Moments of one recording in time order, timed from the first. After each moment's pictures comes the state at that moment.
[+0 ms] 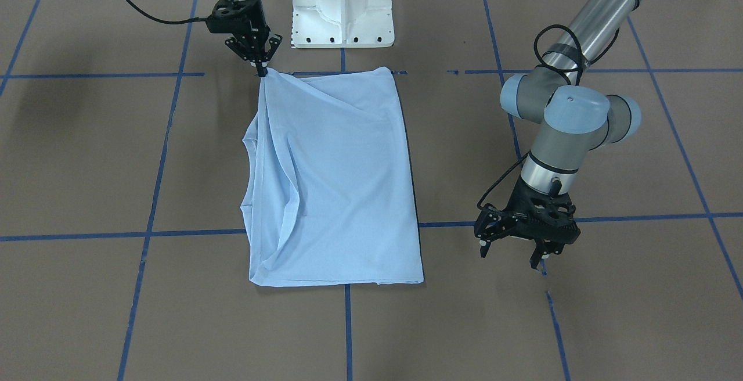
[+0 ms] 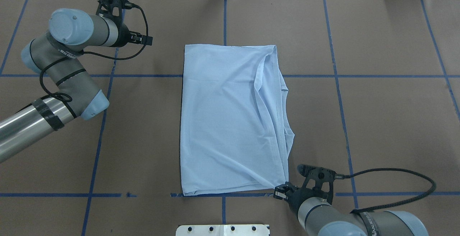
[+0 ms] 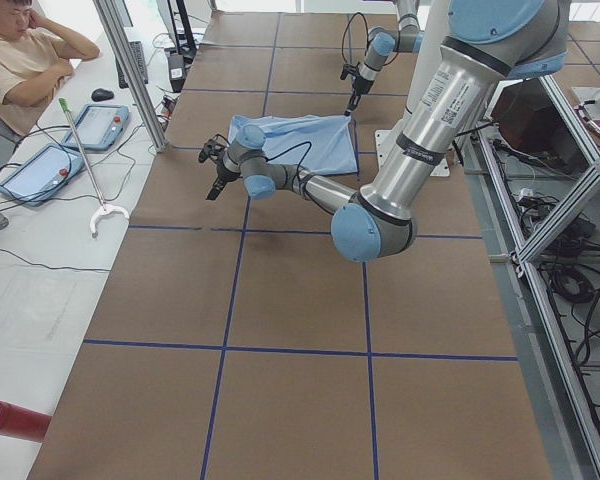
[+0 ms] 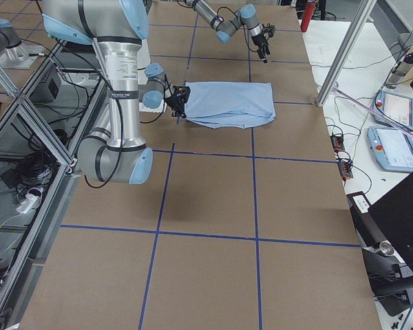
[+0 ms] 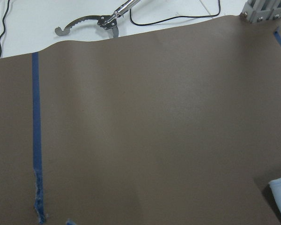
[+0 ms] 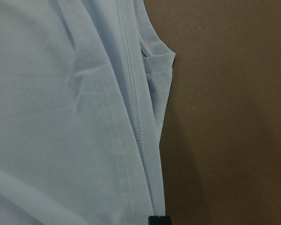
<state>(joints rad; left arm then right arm) -0.83 -2.13 -1.30 -2.35 -1.73 -0.82 -0.02 -1.44 2.10 -1.37 1.16 1.78</state>
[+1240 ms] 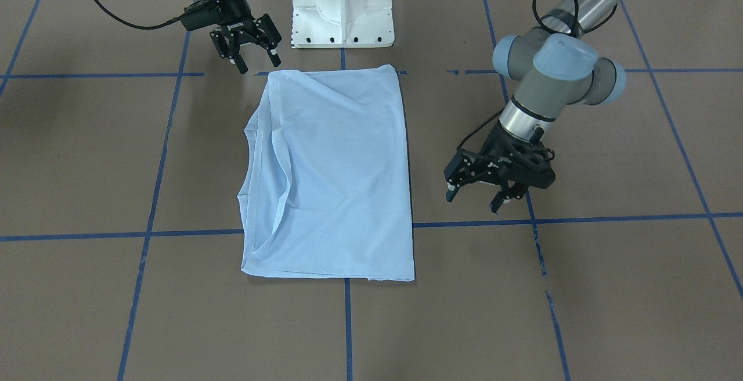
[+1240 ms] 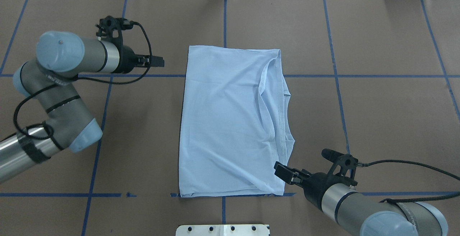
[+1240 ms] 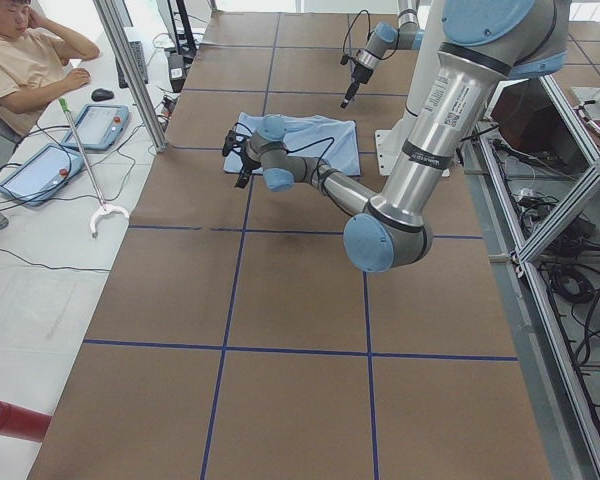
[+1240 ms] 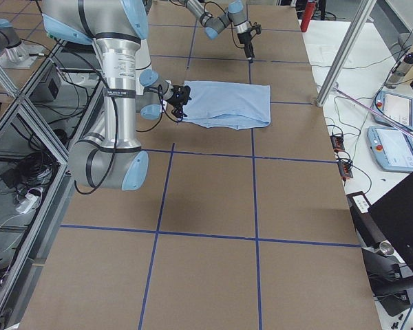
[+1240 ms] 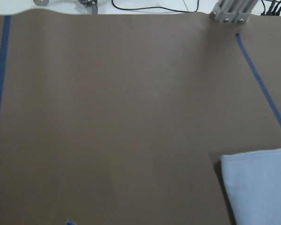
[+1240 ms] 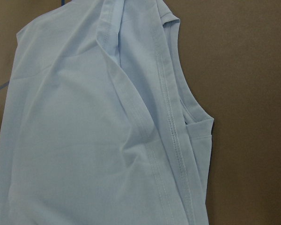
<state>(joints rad) -0.72 -1.97 -1.62 -2.33 -1.81 -1.13 0.05 -1.57 2.09 -0.94 1.11 1.76</state>
